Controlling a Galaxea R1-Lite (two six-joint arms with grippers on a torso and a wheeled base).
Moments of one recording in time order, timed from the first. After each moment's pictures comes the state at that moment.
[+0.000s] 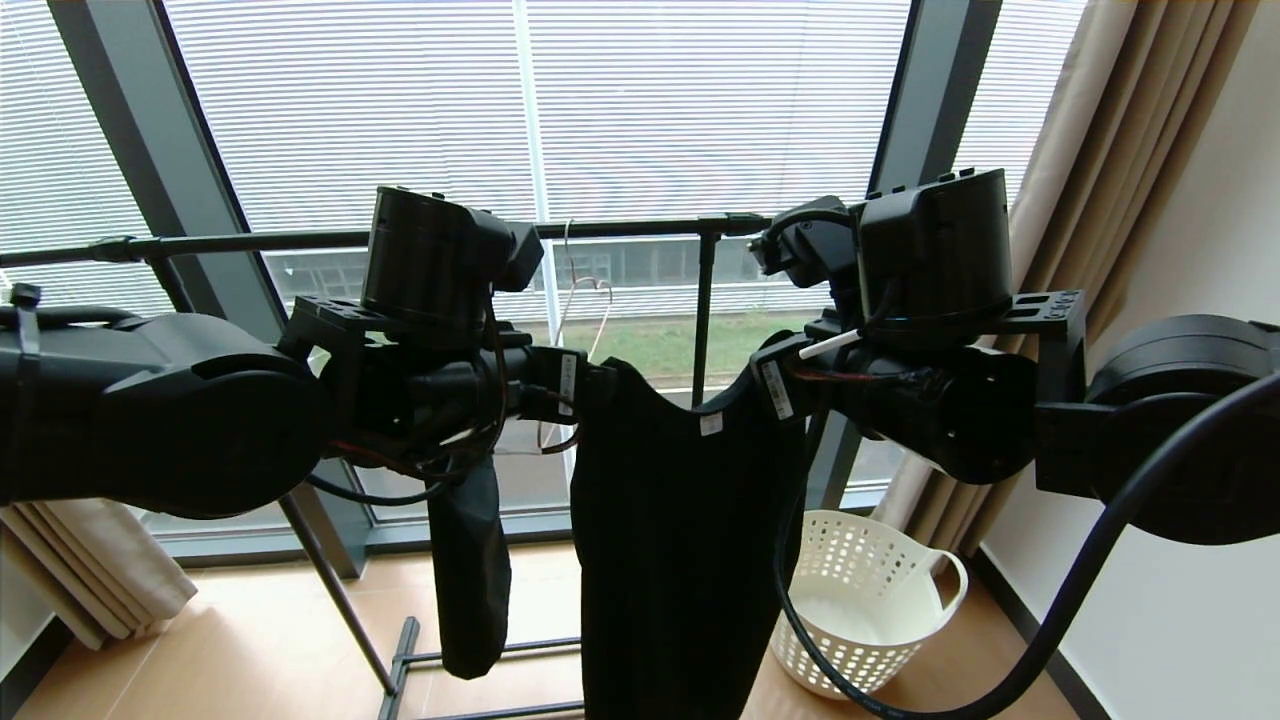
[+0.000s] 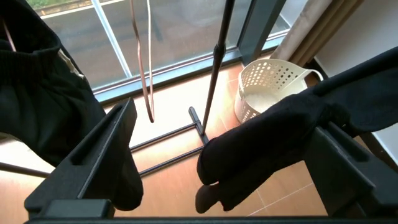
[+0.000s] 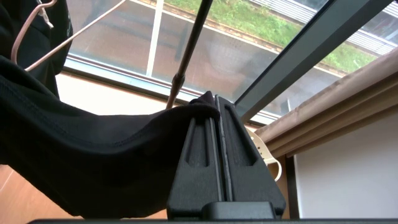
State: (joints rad) left arm -0.61 1.77 -1.21 -0.10 0.25 -0.14; right arm 0.75 1.80 -1.27 -0.12 -0.62 -0.04
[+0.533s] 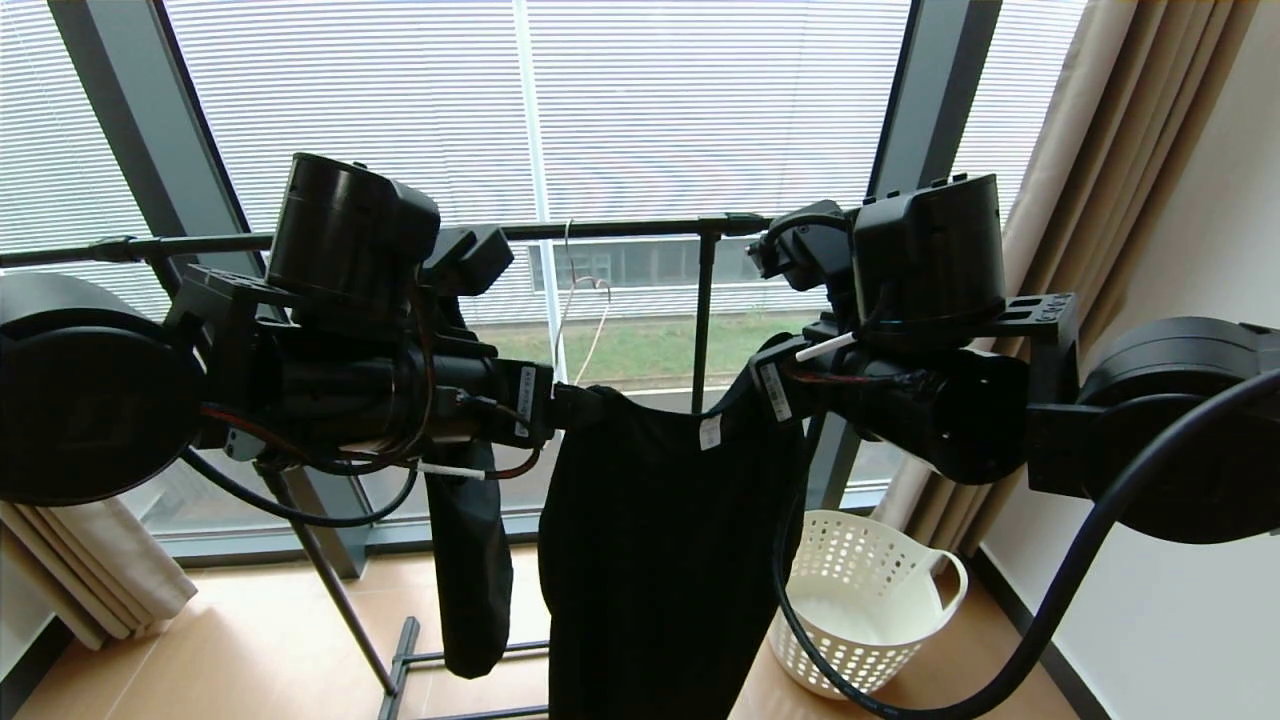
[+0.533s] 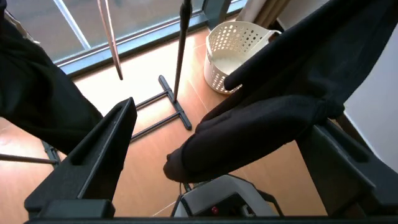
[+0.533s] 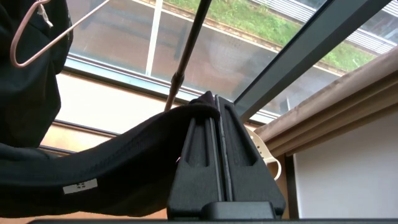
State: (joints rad) left arm -0.57 1.67 -1.20 0.10 0.01 -0.17; right arm 0.75 1.81 -1.27 -0.12 -0.62 -0.04
